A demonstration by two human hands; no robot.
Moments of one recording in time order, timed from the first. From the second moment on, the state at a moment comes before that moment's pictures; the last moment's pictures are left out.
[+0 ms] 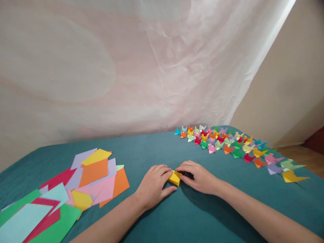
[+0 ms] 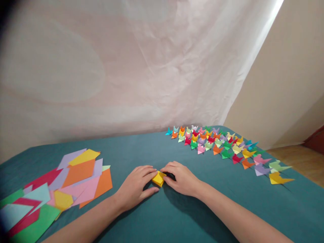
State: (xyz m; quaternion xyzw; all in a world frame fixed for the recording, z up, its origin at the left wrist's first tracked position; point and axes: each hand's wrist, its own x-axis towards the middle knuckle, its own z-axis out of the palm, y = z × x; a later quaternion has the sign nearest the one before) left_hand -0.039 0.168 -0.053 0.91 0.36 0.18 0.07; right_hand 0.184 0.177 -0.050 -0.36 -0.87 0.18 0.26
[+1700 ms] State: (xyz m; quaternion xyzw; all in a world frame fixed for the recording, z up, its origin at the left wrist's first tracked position) left_hand -0.035 0.167 -0.049 0.90 0.37 0.22 0.12; right_hand 0.172 0.164 -0.062 -0.27 -0.93 -0.11 0.23
